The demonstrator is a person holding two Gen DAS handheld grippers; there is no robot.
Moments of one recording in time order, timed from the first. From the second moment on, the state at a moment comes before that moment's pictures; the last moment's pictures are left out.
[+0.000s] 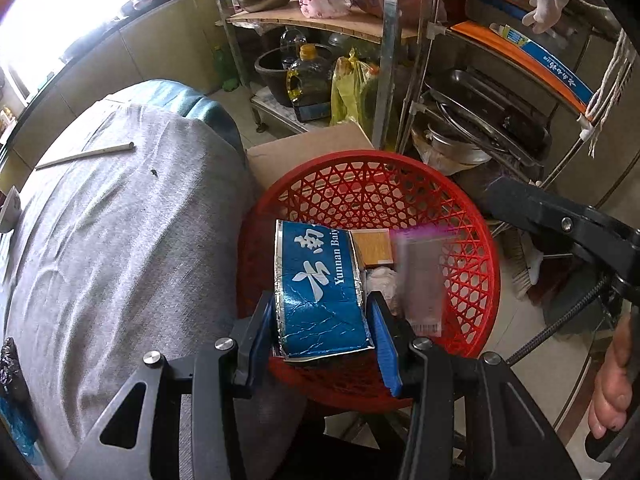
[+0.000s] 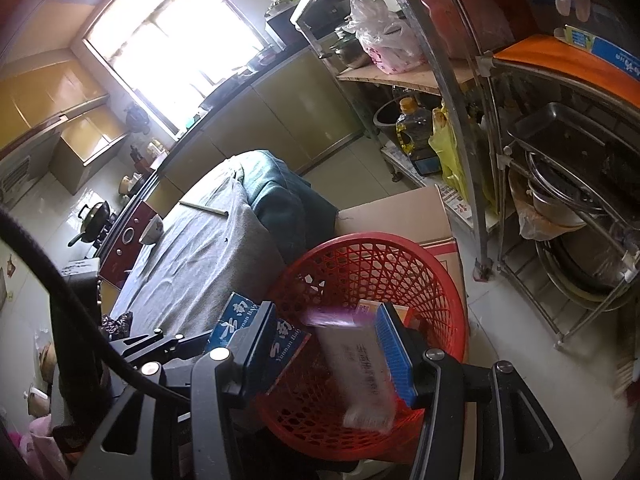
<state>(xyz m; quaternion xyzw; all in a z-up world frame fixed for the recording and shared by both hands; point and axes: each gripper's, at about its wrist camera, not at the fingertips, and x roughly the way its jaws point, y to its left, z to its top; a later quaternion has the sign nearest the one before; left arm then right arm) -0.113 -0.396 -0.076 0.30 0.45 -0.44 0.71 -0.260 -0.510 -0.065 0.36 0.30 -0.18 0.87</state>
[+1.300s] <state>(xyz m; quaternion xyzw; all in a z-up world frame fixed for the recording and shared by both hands) -0.097 -0.323 -0.022 0.25 0.40 -0.45 0.76 -0.229 -0.465 -0.036 0.33 0.32 -0.16 0.87</state>
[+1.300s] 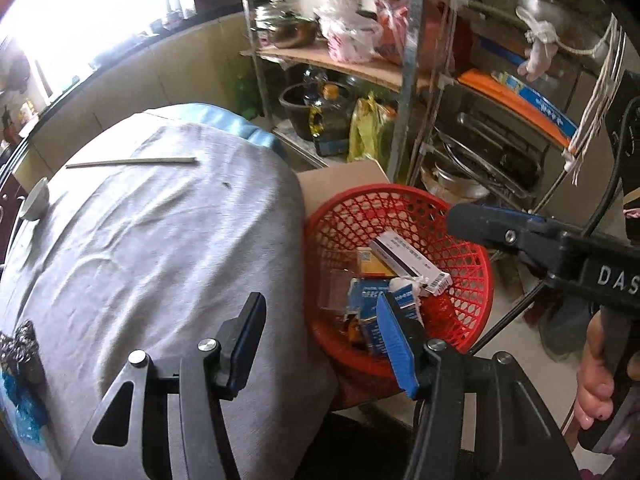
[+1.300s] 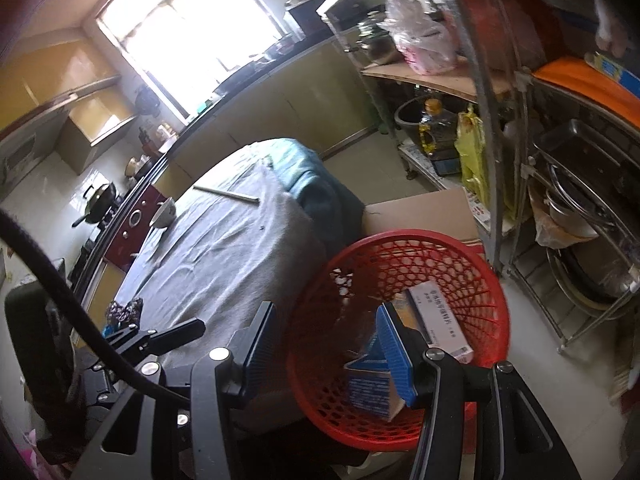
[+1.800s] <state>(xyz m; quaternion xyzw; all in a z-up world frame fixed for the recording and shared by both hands) -0.062 -0.185 0.005 0.17 0.38 -0.37 0.83 -0.181 -0.391 -0.009 0.27 0.35 -0.12 0.89</state>
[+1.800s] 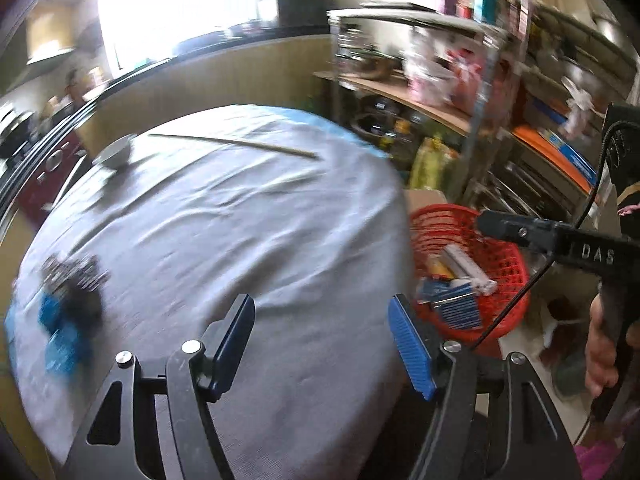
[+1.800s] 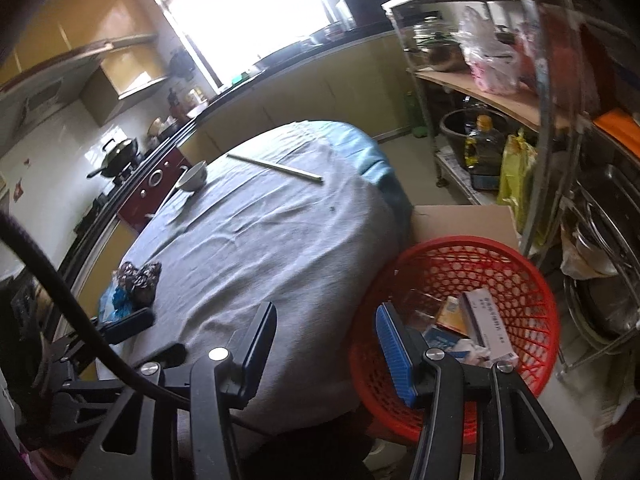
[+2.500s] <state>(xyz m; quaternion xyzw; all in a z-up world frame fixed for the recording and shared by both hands) 0.029 0.097 -0.010 -0.05 0.43 -0.06 0.90 -0.003 -0.218 0.009 0.15 0.39 0.08 0.90</state>
